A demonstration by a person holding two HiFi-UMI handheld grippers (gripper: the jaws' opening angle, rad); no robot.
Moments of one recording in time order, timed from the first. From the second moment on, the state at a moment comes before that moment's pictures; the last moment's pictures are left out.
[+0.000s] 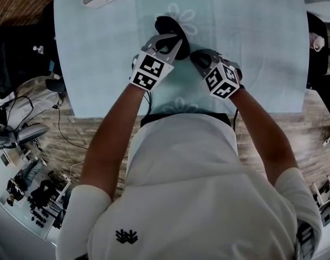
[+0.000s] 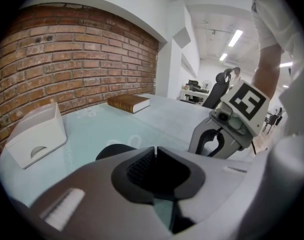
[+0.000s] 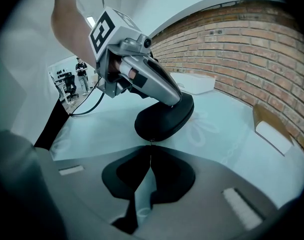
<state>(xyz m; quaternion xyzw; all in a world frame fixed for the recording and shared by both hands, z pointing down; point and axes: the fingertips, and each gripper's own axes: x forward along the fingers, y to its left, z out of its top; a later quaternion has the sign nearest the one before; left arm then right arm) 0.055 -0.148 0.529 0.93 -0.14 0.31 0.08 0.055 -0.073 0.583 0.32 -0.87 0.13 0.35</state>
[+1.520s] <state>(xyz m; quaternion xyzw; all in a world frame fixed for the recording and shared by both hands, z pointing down) 0.047 -0.153 0.537 0.94 -0.14 0.30 0.10 0.085 -0.091 0.576 0.36 -0.86 0.14 0.35</state>
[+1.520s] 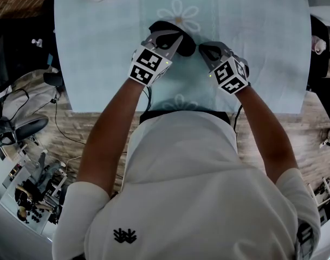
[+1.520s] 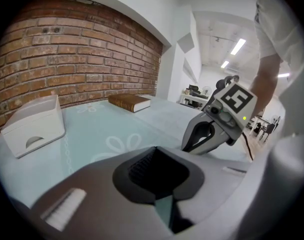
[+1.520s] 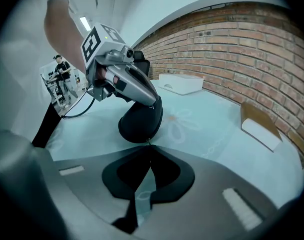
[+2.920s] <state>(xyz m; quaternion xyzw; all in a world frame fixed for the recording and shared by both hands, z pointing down) 0.041 -0.140 0.528 0.96 -0.14 0.23 0.11 0.078 -0.124 0.574 0.29 -0.88 0.10 0.37</state>
